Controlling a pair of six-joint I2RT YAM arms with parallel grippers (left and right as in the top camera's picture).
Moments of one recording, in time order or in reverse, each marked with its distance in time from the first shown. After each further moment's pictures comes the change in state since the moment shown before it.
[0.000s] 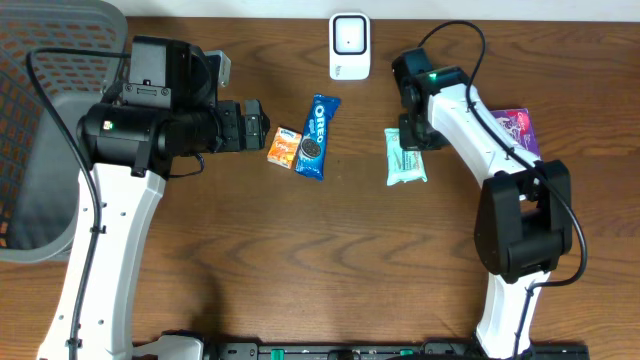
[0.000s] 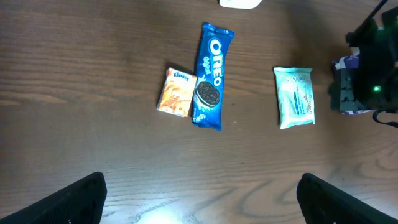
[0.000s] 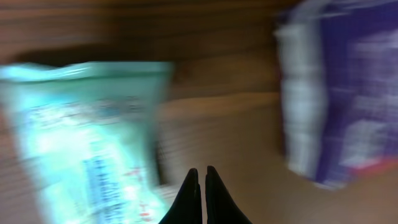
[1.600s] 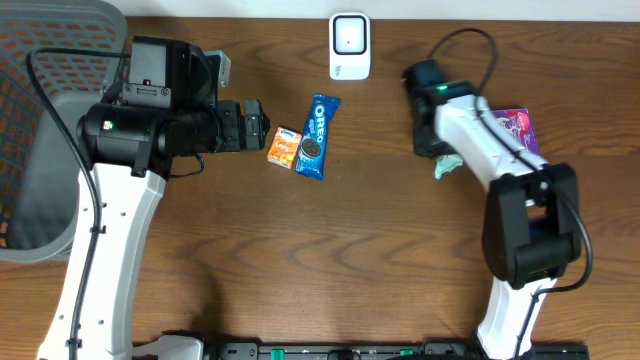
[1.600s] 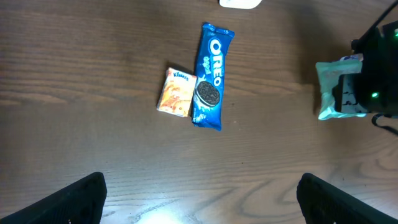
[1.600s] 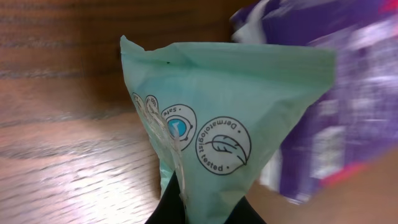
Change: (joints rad) left arm 0.000 0.000 0.000 0.000 0.000 0.000; right arm -0.017 -0.045 -0.135 0.126 0.146 -0.038
